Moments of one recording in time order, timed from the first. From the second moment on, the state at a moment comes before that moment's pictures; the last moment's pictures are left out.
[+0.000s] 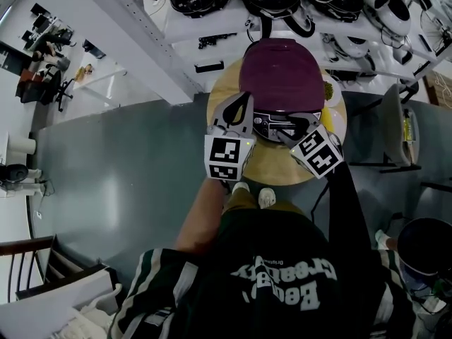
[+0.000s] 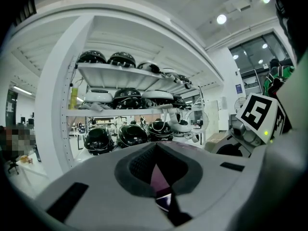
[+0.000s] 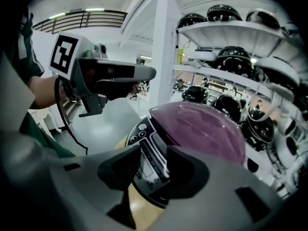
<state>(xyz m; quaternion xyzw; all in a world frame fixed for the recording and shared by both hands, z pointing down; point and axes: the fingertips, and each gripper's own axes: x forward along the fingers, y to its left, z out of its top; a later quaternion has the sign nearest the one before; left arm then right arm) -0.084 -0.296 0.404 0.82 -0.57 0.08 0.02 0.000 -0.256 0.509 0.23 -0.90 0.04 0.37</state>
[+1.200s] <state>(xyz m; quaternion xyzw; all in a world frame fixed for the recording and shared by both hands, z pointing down) -0.093 -0.295 0.416 0.82 -0.57 0.09 0.03 0.001 -0.260 0.512 0.24 -0.90 0.06 0.36</state>
